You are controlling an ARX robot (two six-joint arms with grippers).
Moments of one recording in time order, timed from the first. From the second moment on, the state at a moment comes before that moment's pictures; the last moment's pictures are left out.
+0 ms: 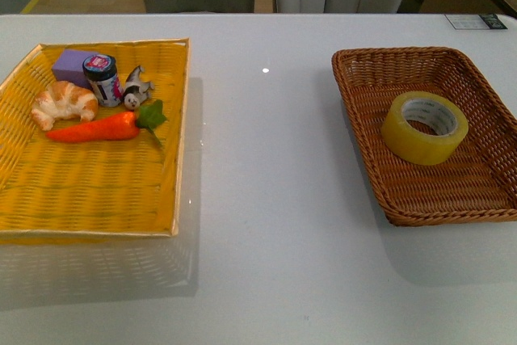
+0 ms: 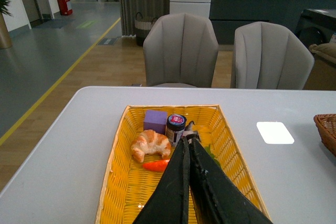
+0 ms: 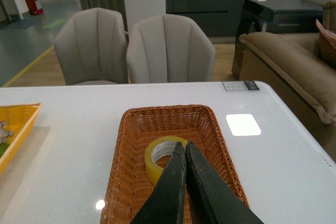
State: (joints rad) left arm 0.00 0.02 0.01 0.00 0.00 -0.01; right arm 0.00 0.27 0.02 0.27 0.00 0.01
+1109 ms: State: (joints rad) left arm 0.00 0.02 0.01 0.00 0.00 -0.01; right arm 0.00 0.01 0.02 0.00 0.00 0.00
